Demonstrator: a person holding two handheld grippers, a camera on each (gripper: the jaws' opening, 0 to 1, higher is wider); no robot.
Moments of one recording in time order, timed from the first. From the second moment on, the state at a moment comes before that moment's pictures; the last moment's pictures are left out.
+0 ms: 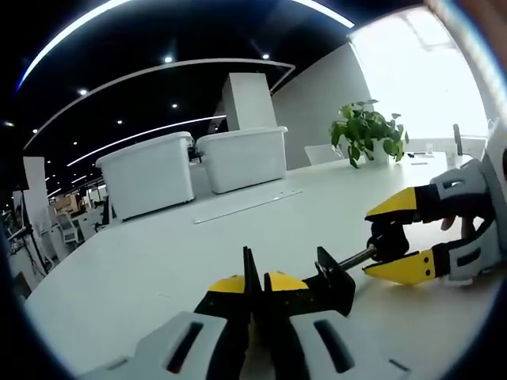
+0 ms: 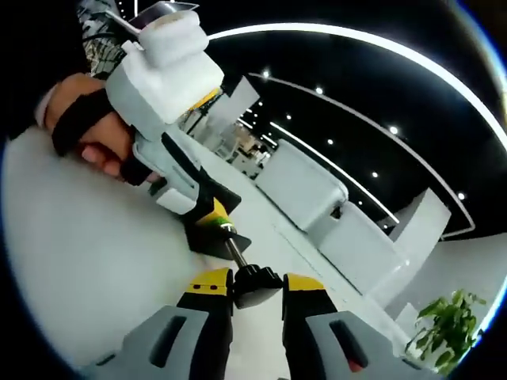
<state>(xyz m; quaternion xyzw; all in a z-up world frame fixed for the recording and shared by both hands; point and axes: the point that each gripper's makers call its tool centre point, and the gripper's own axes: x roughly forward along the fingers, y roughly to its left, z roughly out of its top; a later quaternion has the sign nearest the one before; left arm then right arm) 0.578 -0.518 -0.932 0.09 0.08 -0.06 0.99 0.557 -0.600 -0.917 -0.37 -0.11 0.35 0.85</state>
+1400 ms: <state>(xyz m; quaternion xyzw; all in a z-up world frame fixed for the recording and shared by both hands) 0.580 -0.519 -0.932 0.09 0.08 -0.07 0.99 0.565 -0.609 -0.931 0.07 0.18 0.44 0.88</state>
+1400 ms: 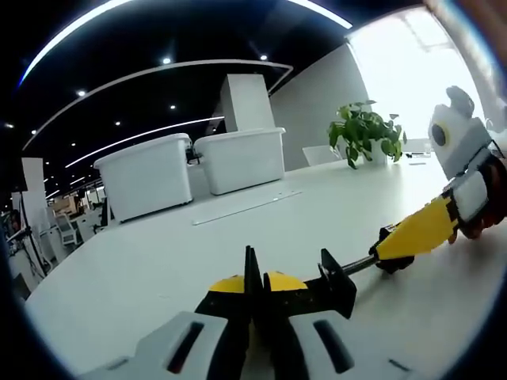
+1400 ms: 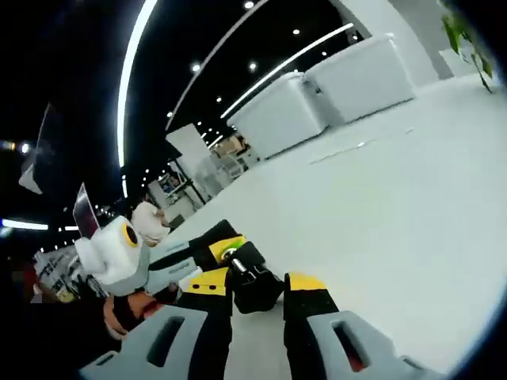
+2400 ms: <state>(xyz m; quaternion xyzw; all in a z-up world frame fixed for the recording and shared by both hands) 0.575 -0.520 -0.932 0.10 0.08 -0.06 0.99 0.554 -0.603 -0.922 -0.31 -0.08 0.41 0.85</state>
